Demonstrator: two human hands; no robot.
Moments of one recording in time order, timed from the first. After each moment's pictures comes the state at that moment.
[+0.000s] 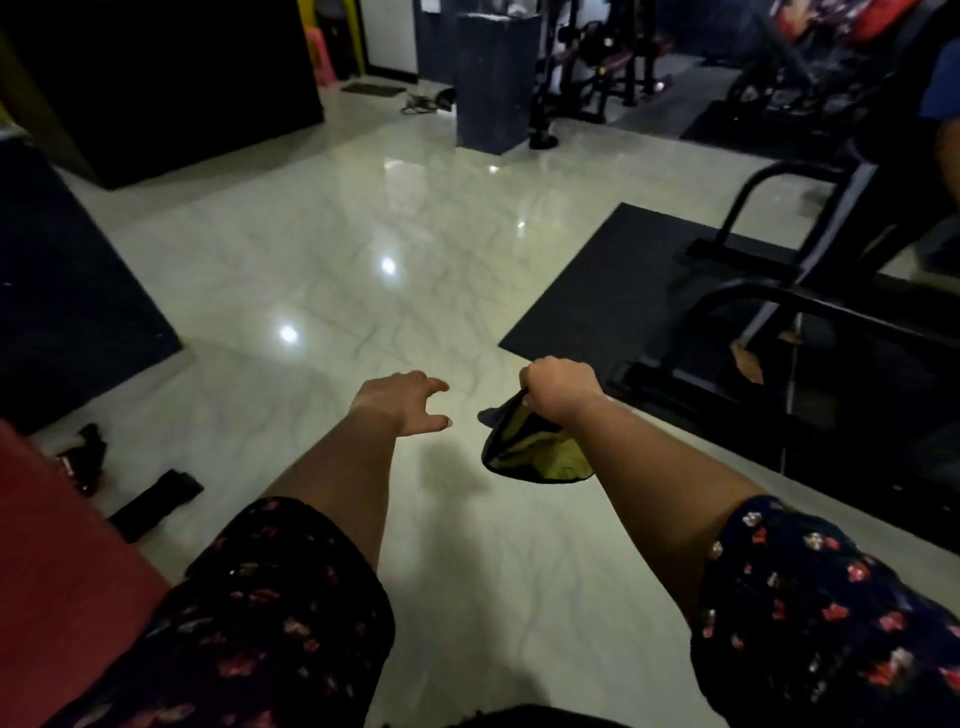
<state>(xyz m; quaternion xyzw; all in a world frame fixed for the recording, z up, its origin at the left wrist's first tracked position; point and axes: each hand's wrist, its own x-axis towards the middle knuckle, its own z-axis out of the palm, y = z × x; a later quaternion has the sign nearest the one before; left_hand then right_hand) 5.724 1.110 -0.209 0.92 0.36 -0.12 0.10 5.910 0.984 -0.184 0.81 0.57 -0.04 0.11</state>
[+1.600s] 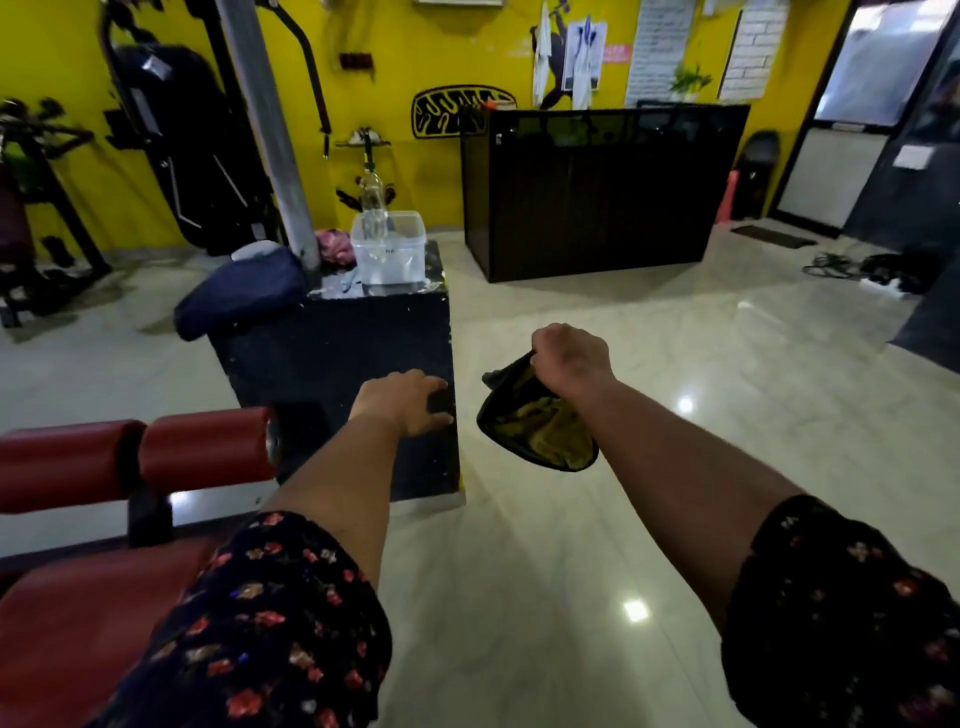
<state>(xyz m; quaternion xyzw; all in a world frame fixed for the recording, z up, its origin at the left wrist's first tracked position) 5.438 1.908 -0.107 0.72 0.69 -0.04 0.00 5.663 1.959 -0.070 0.58 0.80 0.08 -0.13</state>
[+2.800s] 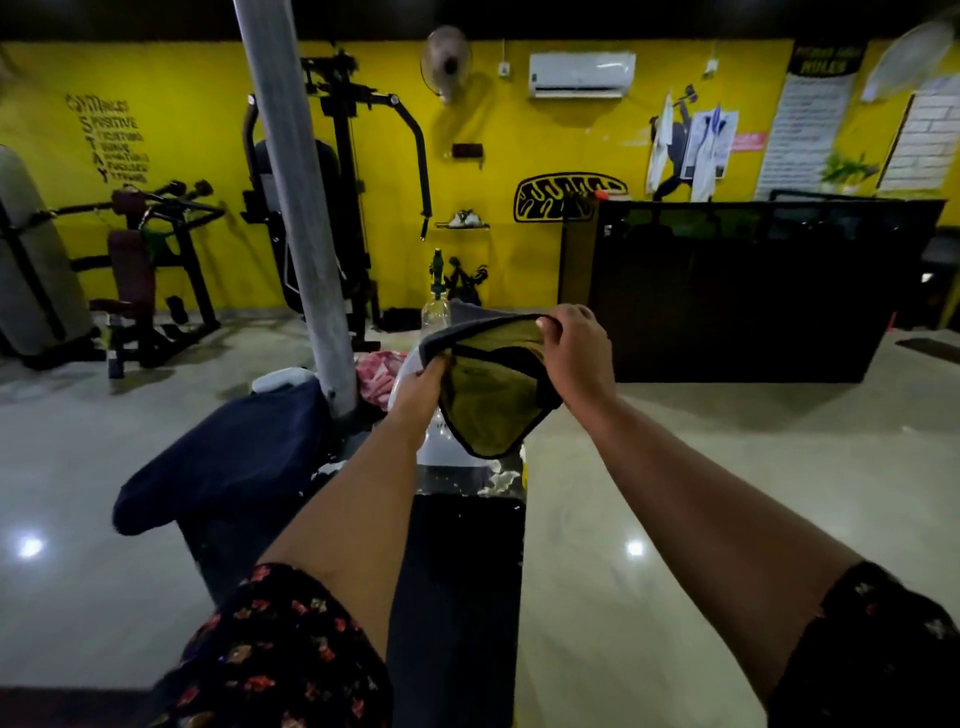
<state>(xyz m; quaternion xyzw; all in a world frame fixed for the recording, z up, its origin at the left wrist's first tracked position) 5.262 2.401 -0.035 0.31 0.64 0.60 0.37 5.446 2.452 0.014 0.41 0.76 -0.08 -0.49</state>
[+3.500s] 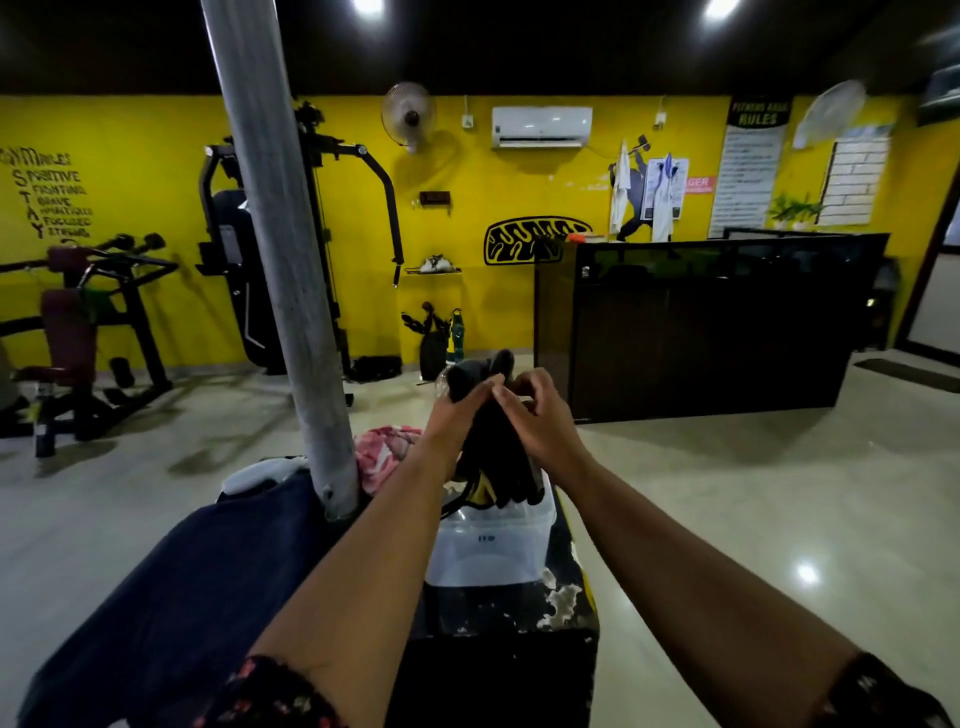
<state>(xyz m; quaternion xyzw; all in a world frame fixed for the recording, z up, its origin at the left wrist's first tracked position) 5.176 2.511 -0.006 0.43 0.50 0.61 0.44 5.302 2.535 -0.010 0.38 0.71 -0.35 -0.48</state>
